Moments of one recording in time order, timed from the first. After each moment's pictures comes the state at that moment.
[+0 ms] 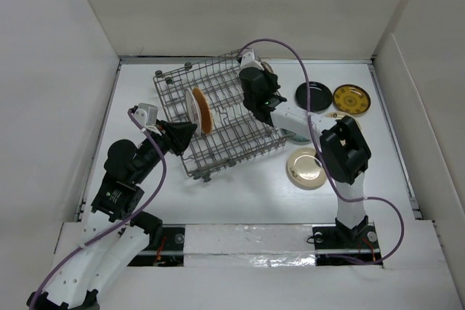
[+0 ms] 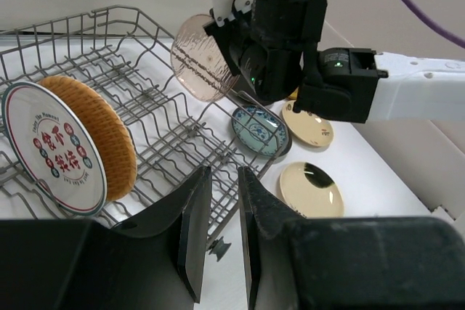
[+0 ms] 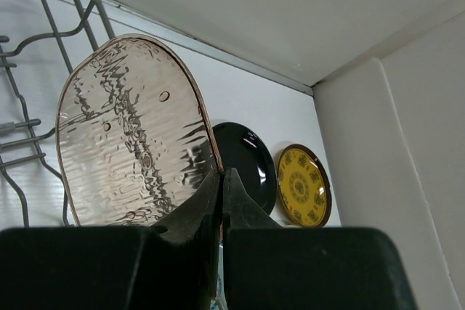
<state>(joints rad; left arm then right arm) -0.44 0.54 0.70 -0.12 0.17 -0.41 0.68 2.00 1.57 0.15 1.02 -0.45</state>
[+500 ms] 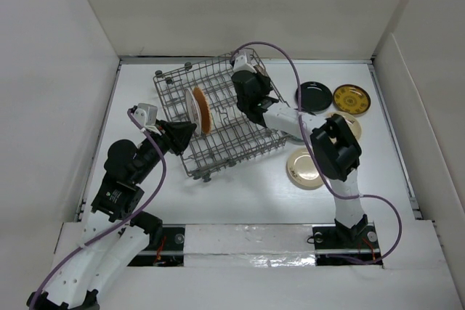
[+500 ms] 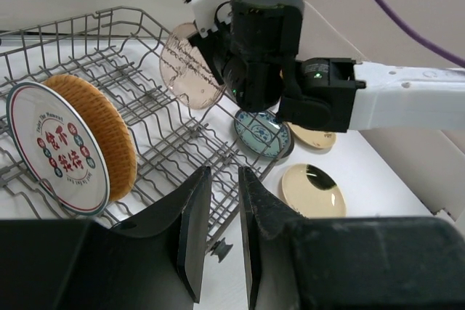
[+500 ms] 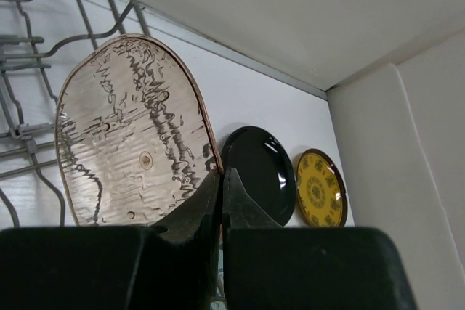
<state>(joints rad) -0.44 0.54 0.70 -0.12 0.16 -0.41 0.70 2.08 1.62 0.16 1.02 -0.45</state>
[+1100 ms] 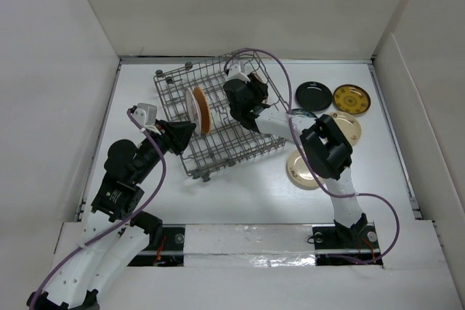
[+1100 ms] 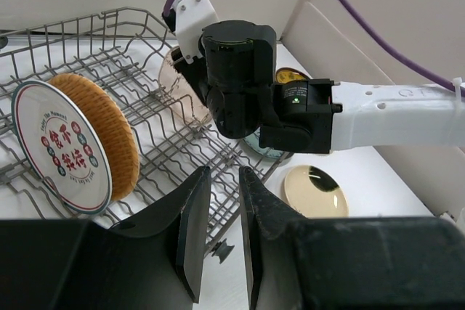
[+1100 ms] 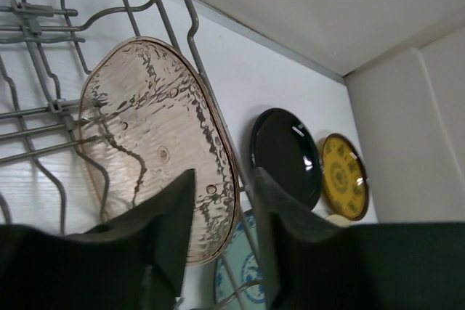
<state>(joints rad) -0.44 0.54 0.70 -0.12 0.15 -0.41 0.75 2.16 1.63 0.16 1.07 -0.38</state>
